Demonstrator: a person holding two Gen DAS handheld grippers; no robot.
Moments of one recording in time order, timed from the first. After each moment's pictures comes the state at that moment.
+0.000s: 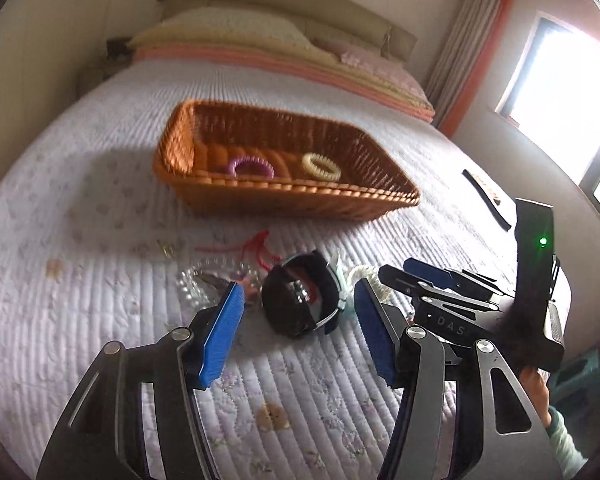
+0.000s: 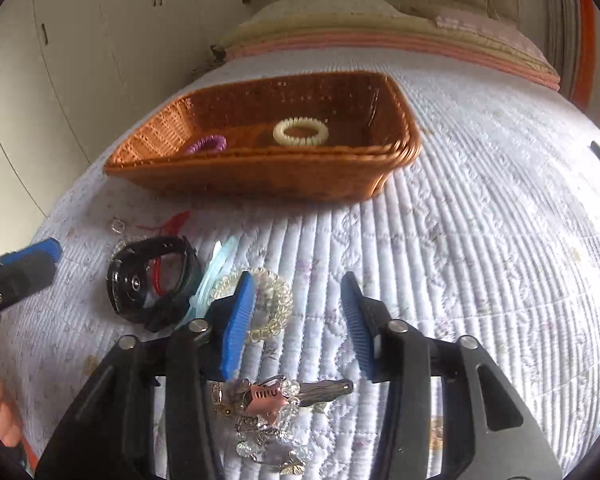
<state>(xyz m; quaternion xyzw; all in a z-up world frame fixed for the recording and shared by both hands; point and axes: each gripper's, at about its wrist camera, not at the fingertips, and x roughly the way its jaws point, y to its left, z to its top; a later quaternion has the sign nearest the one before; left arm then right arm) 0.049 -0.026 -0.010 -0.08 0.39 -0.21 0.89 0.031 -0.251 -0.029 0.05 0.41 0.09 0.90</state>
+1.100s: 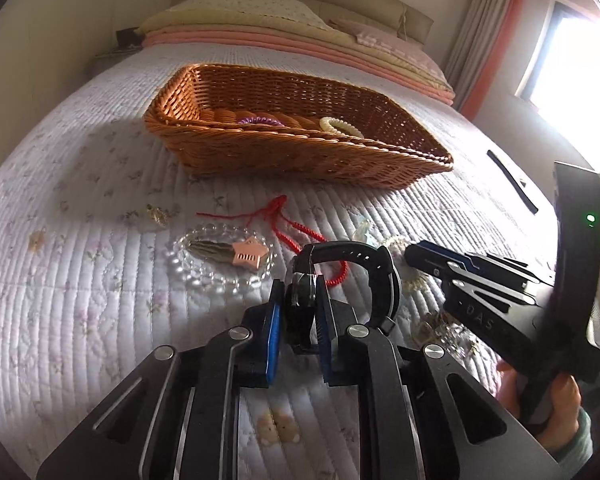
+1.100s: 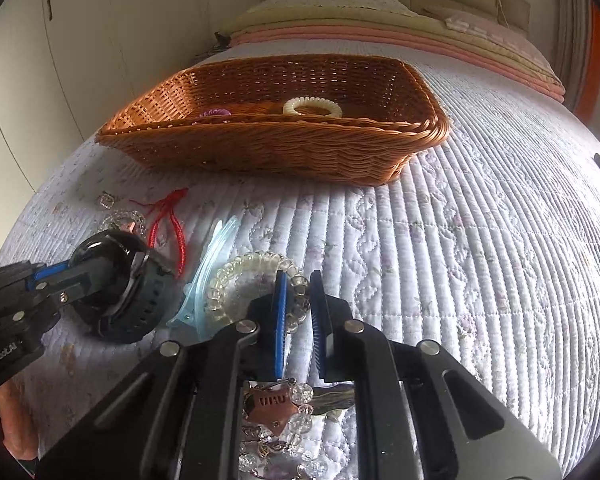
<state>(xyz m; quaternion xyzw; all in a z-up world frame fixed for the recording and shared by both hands) 0.050 -0.039 -0.042 -0.06 0.41 -0.19 0.89 0.035 -0.239 -0.042 0.02 0.41 0.09 0.91</state>
